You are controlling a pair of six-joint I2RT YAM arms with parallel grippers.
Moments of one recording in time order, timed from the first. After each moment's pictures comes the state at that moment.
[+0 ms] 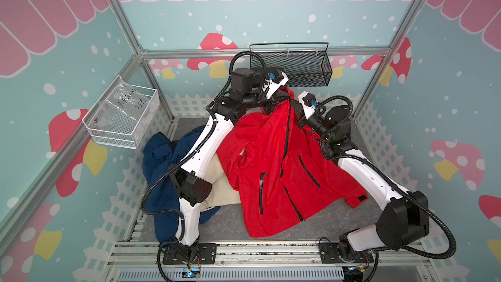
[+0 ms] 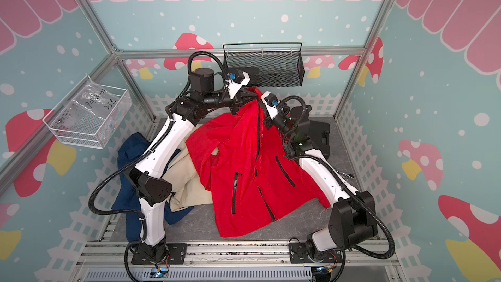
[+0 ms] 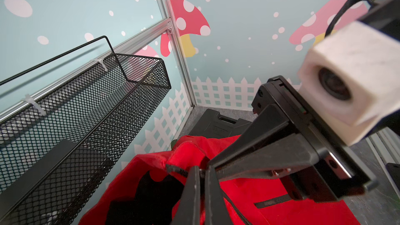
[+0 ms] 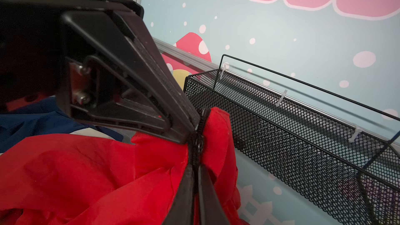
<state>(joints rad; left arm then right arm) -0.50 2.05 2.40 -0.57 0.68 0.37 0.33 1.47 1.23 0.38 -0.35 -0.29</state>
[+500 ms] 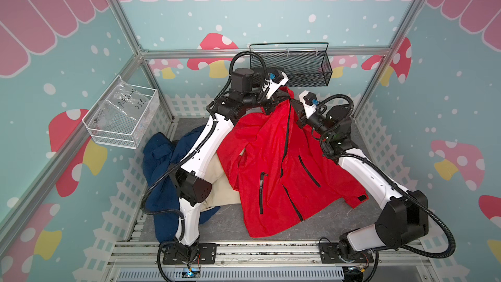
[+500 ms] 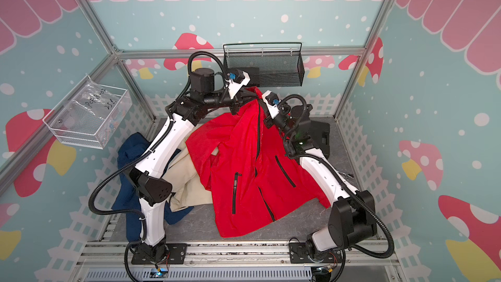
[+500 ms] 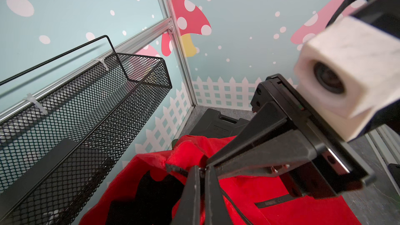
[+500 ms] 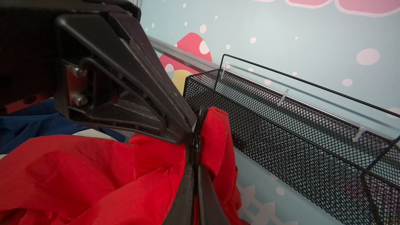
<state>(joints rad) -0.50 2.05 2.40 -0.57 0.67 0.37 0.31 1.47 1.24 0.38 -0.39 -0.26</state>
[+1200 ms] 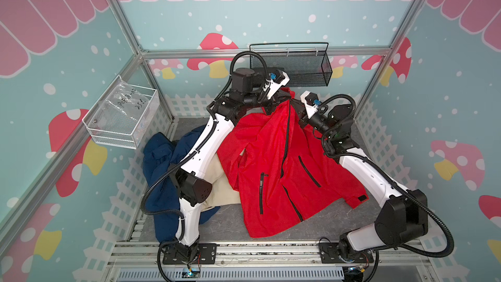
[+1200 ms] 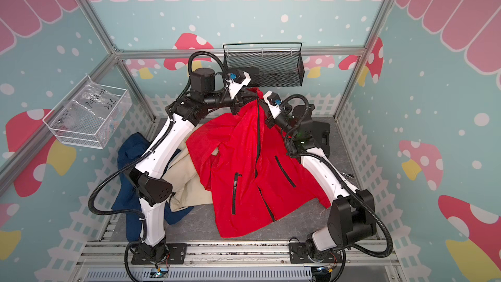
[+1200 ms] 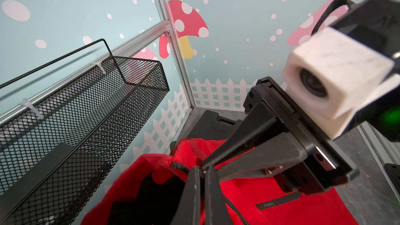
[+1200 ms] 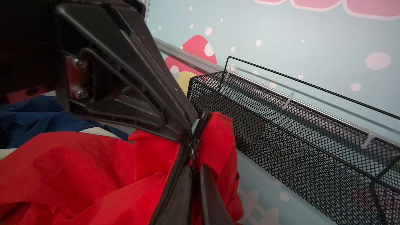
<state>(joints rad) -0.51 2.05 2.41 -0.58 0.68 0.37 0.30 1.48 1.24 0.39 -0.44 -0.28</state>
